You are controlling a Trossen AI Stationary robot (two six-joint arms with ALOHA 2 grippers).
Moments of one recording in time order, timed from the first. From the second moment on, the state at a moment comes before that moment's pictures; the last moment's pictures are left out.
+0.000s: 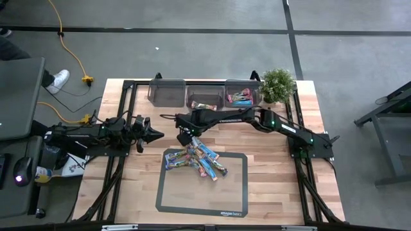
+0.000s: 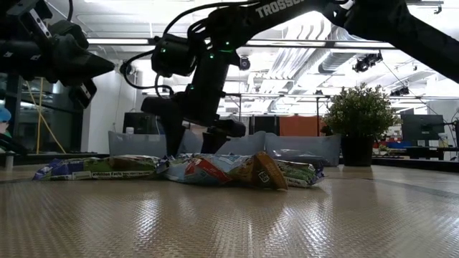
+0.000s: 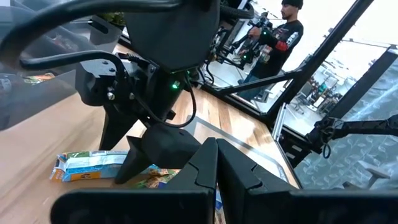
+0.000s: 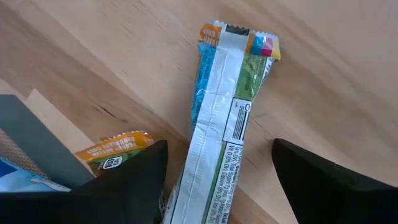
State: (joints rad) left arm 0.01 0.06 0.02 -0.01 0.03 -0.50; right arm -0.08 2.51 2.17 -0.91 -0.01 0.80
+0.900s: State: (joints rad) left arm 0.01 0.06 0.02 -0.01 0.03 -0.50; right arm -0.08 2.52 2.16 -0.91 0.00 0.81
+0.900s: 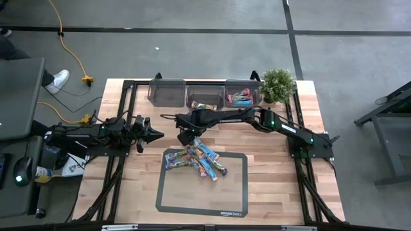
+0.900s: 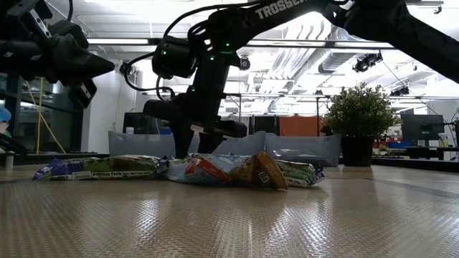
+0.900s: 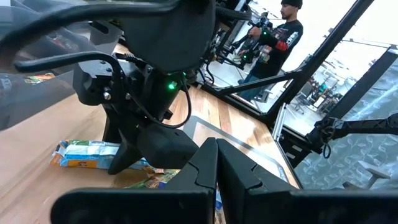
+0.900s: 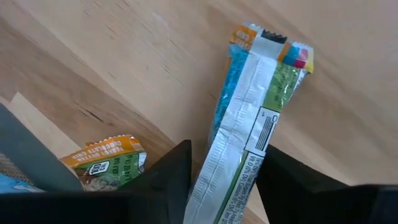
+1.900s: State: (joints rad) left arm 0.01 0.06 0.02 -0.01 0.03 -0.50; right arm -0.12 2.47 2.17 -0.83 -0.09 0.72
